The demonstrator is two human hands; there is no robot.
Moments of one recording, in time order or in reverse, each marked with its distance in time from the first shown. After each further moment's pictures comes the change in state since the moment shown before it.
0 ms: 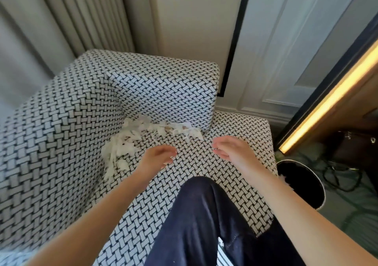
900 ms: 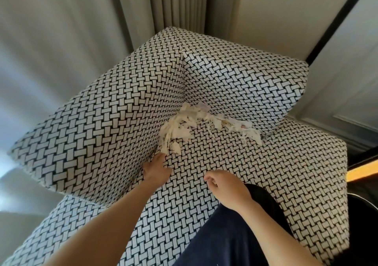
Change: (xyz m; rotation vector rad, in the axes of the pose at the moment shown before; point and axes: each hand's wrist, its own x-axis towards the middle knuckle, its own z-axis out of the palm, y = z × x) left_hand 0.011 -0.150 -0.098 0.549 0.280 -0.399; right_hand 0.021 0.059 0.159 -0.952 -0.452 -0.446
